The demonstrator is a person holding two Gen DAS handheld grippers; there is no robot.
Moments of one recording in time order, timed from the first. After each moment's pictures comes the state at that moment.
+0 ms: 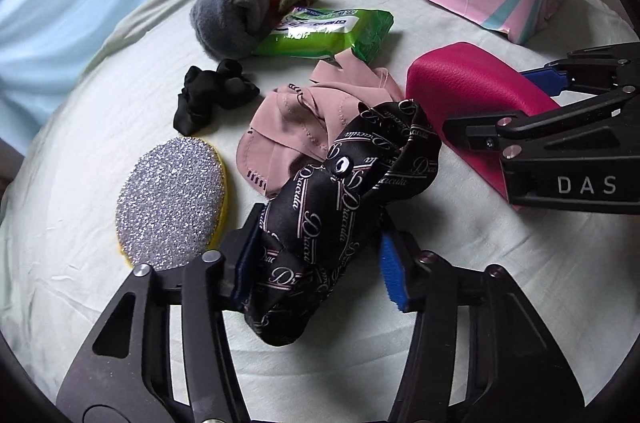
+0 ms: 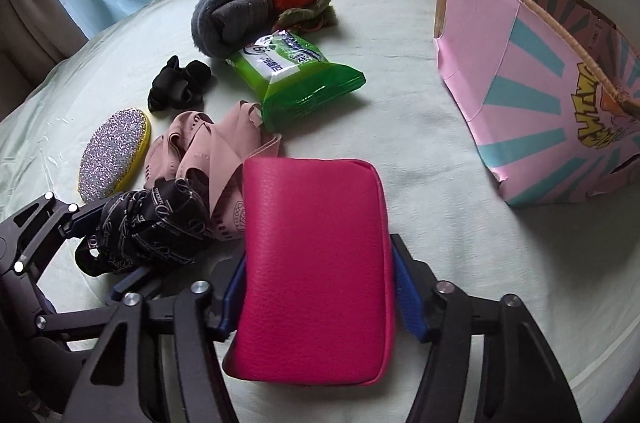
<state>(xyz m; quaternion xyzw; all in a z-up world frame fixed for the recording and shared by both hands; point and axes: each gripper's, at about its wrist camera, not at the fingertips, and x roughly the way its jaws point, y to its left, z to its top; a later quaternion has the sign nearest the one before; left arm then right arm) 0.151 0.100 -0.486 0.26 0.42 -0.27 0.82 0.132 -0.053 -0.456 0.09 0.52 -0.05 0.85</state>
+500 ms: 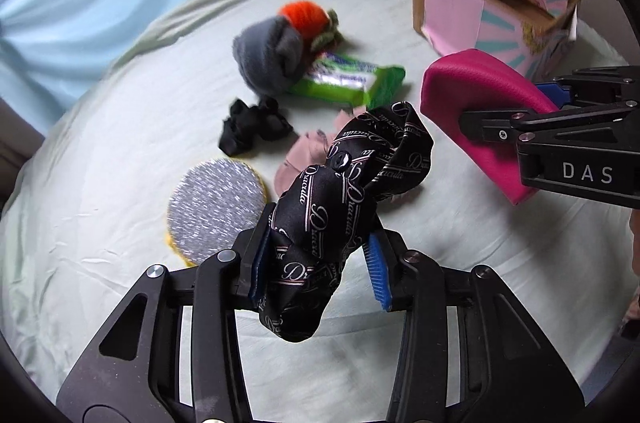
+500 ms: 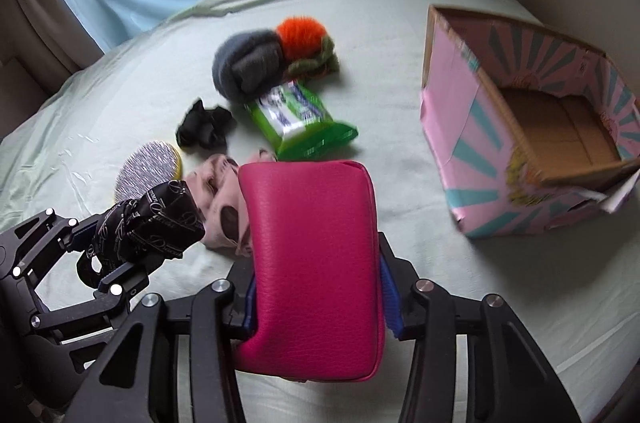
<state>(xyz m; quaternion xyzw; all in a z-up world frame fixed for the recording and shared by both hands) 0.143 0.097 -0.409 0.23 0.43 -0.23 0.84 0.127 -0.068 -0.392 0.10 0.50 -0.03 0.86</state>
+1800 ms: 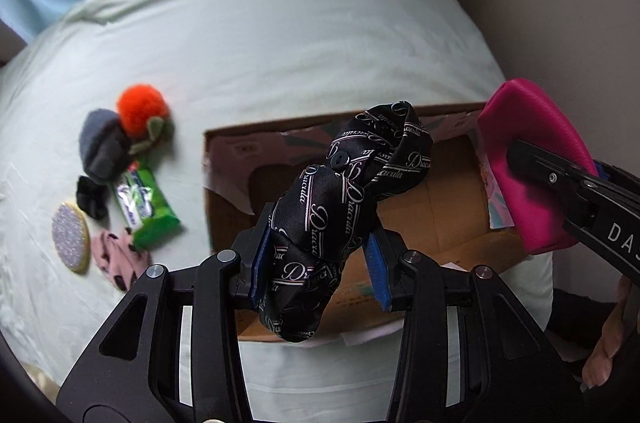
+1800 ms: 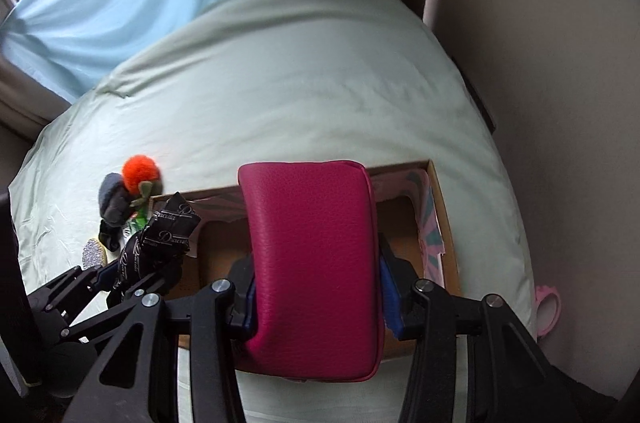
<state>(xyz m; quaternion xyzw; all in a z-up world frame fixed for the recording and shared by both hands) 0.241 -0.226 -0.332 0.06 0.61 -0.13 0.78 0.203 -0.394 -0.270 0.12 0.57 -0.05 0.81</state>
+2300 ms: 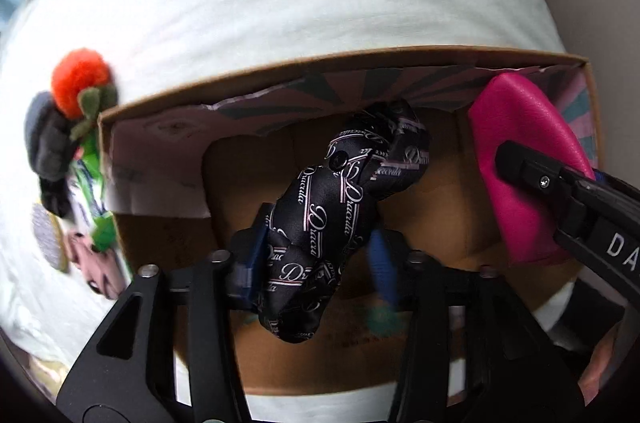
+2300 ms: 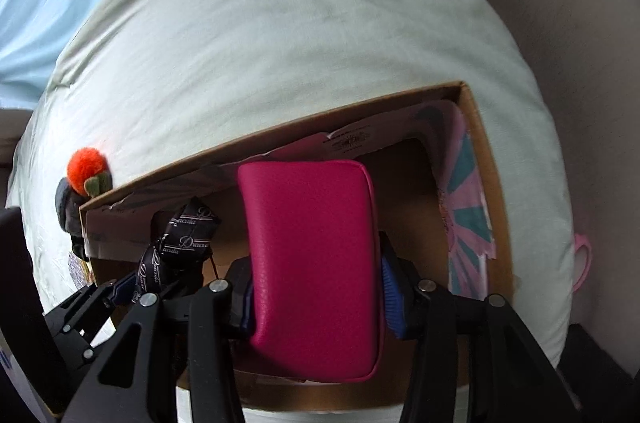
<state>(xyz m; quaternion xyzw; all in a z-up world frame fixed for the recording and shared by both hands) 0.281 -0.266 -0.418 0.11 0.70 -0.11 0.70 0.245 -0.420 -0.369 0.19 0.67 -0.08 0.71</state>
